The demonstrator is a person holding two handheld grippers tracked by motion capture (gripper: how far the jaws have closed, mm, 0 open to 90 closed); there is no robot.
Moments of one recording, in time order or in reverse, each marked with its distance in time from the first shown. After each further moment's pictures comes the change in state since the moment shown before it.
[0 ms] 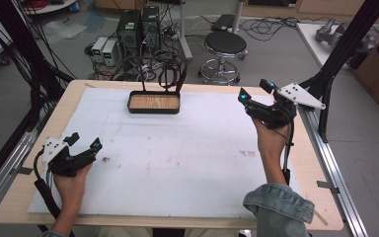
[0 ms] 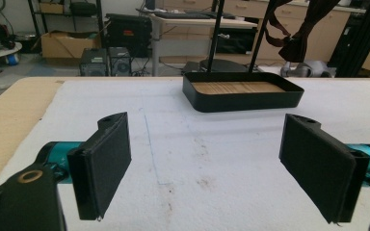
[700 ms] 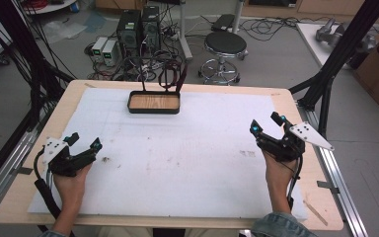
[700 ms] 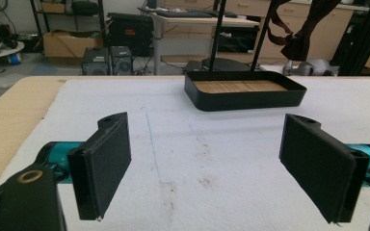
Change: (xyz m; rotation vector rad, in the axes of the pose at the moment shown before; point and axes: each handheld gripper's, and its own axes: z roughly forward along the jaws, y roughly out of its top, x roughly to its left) left arm 0.000 0.000 0.000 0.002 0.008 0.000; right arm -0.007 -0.072 -0.058 -0.006 -0.062 0.071
